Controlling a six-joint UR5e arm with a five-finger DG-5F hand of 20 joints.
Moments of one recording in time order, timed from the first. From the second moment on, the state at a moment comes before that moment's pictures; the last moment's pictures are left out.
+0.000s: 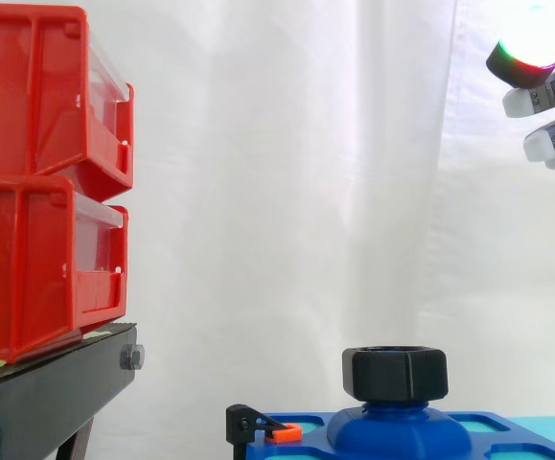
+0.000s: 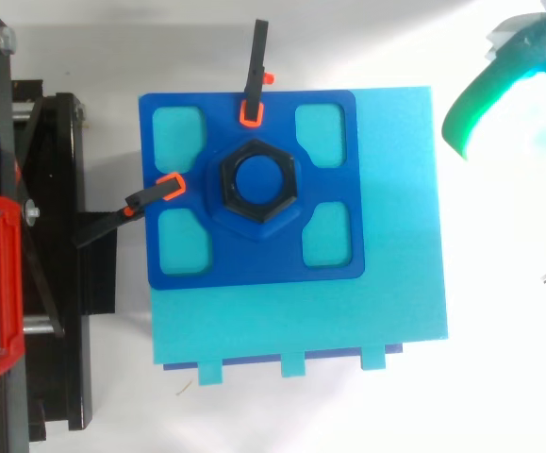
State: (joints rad) arm 0.15 -1.68 -1.64 -2.98 -1.23 -0.39
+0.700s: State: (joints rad) arm 0.18 -1.74 -1.64 -2.90 -1.18 -0.51
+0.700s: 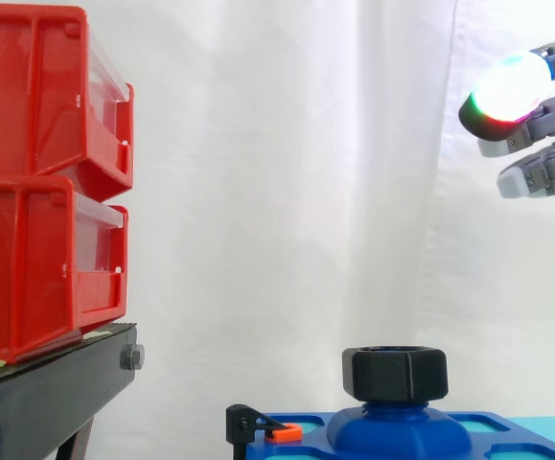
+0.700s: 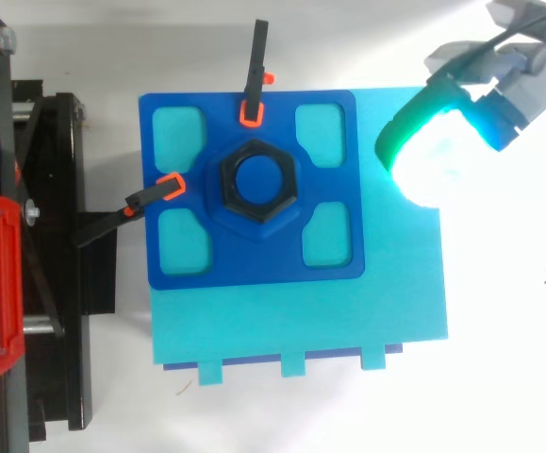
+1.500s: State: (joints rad) arm 0.20 -1.86 -1.56 -2.83 -1.14 -0.73
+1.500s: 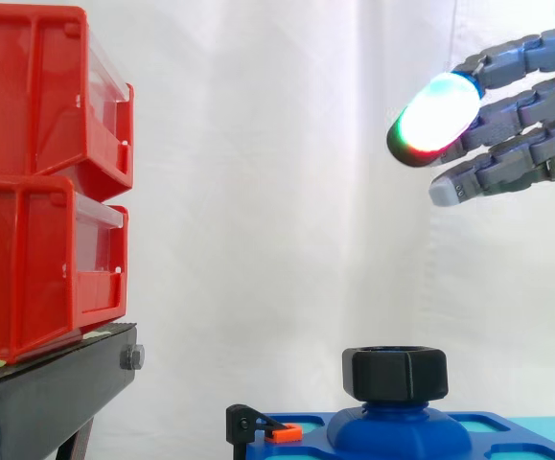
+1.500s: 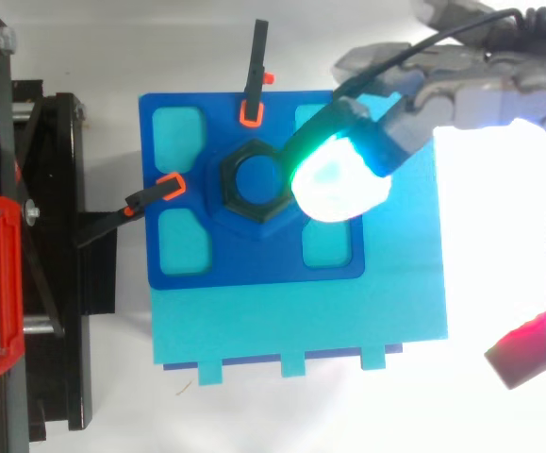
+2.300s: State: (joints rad) arm 0.20 -2.07 -1.30 -2.92 -1.15 -0.96
